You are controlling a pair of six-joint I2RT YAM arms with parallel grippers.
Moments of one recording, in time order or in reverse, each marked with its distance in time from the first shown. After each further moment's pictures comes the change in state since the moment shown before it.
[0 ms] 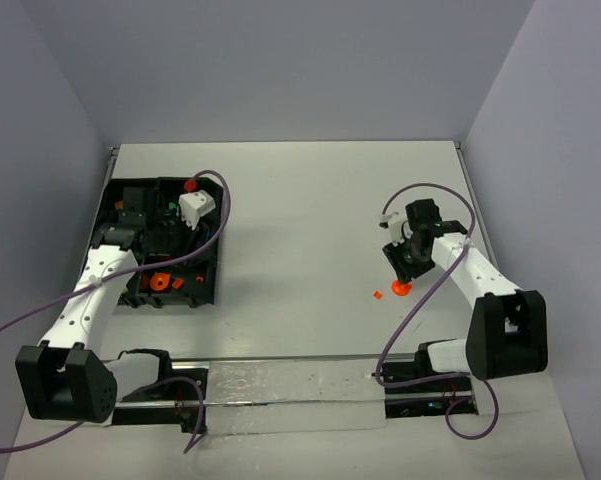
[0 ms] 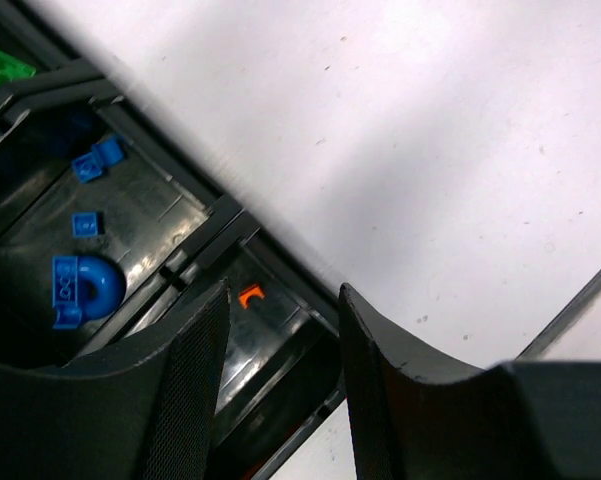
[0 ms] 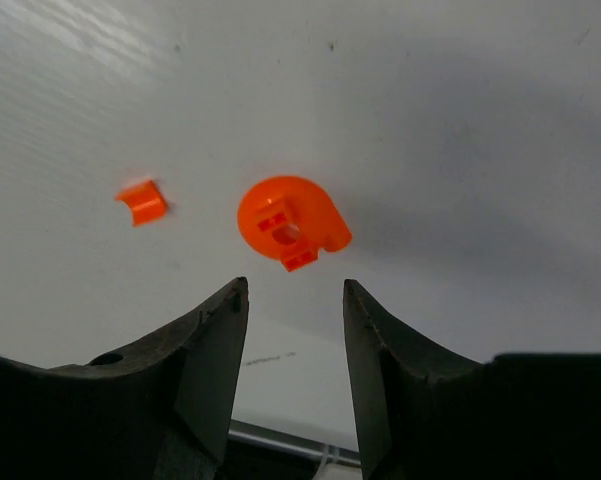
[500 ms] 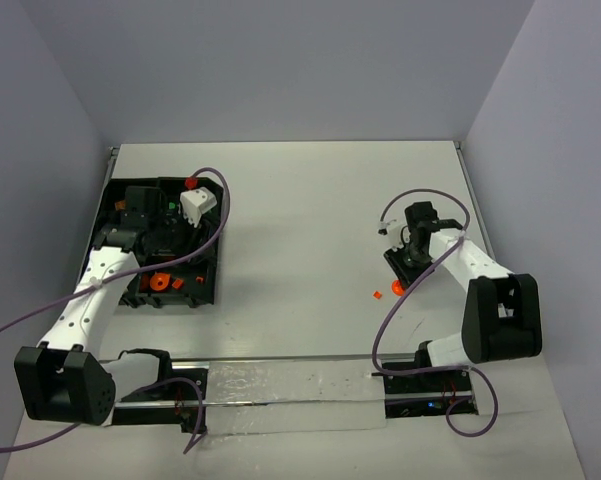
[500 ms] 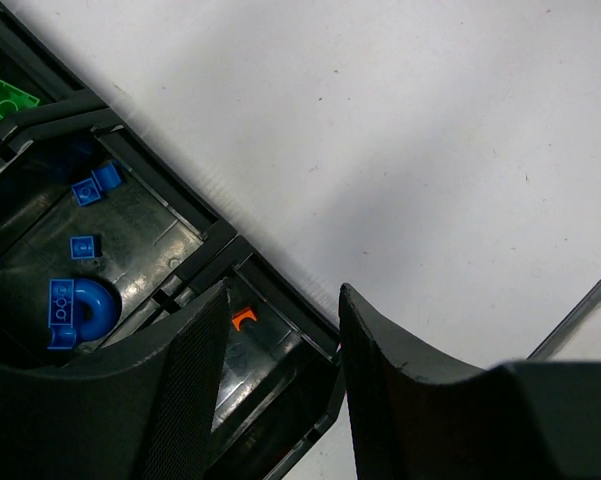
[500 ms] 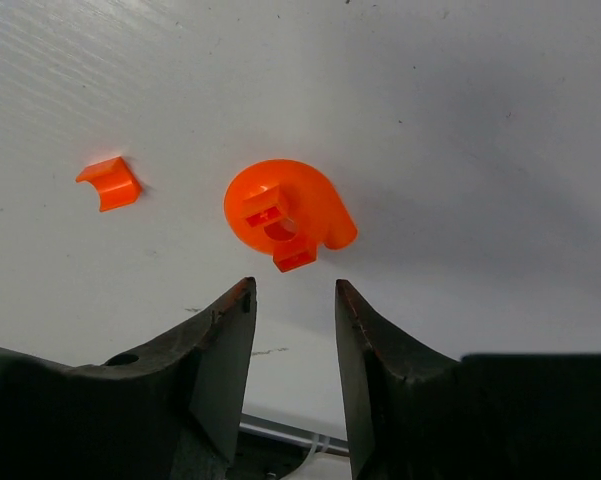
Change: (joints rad) left arm -0.034 -0.008 -0.008 0.063 0.001 -0.067; right arm -0.034 0.089 -0.019 -0.023 0.008 -0.071
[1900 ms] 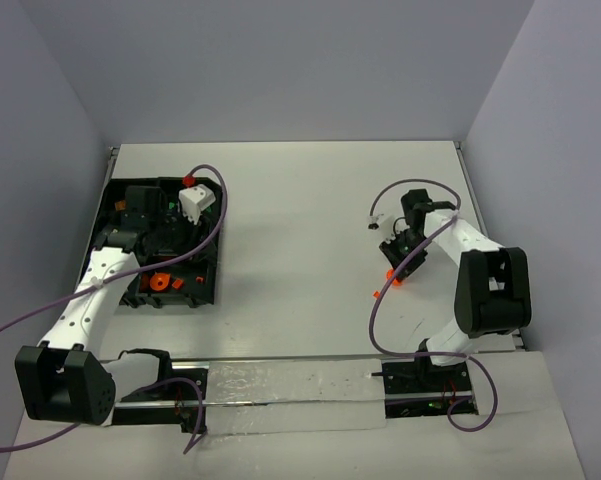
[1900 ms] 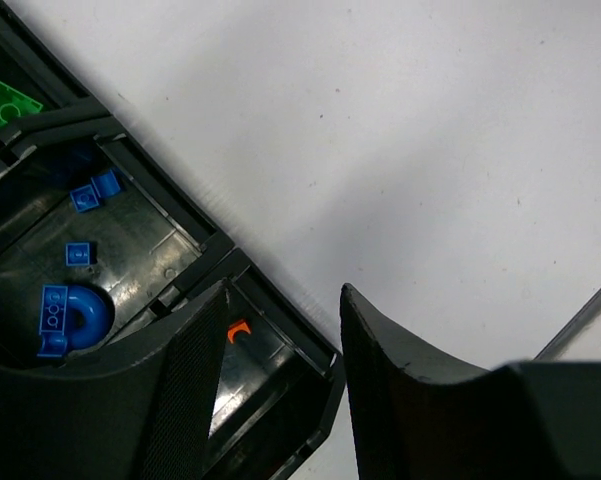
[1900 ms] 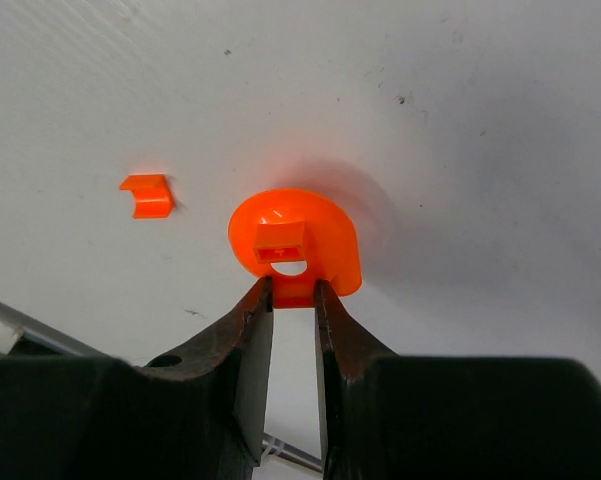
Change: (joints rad) left arm 0.000 0.000 -0.014 0.042 0.002 -0.055; right arm -0.004 0.163 0.142 -0.083 -0.119 -0.186
